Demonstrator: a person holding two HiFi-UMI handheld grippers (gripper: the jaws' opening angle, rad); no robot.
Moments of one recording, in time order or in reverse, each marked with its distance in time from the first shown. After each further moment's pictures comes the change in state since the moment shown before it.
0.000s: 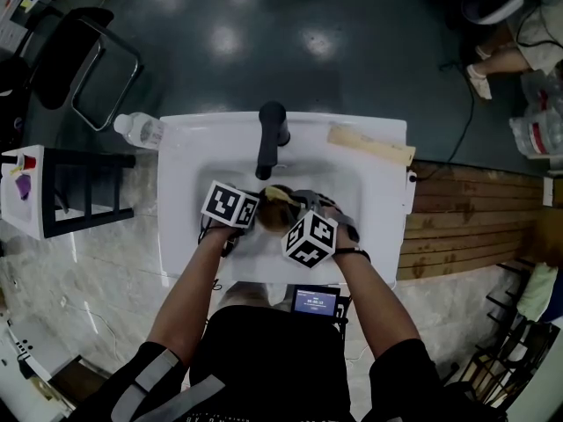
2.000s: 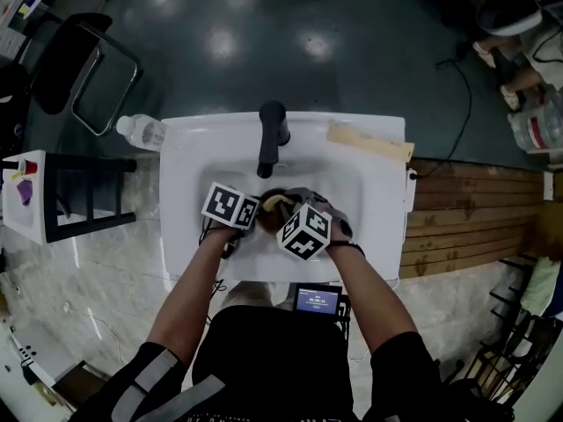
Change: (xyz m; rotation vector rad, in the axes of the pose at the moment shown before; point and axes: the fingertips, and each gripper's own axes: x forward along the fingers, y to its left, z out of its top) left arm 0.001 -0.002 -0.010 -0.014 0.019 -0.033; right arm 0.018 0.008 0.008 0.074 -0.019 0.046
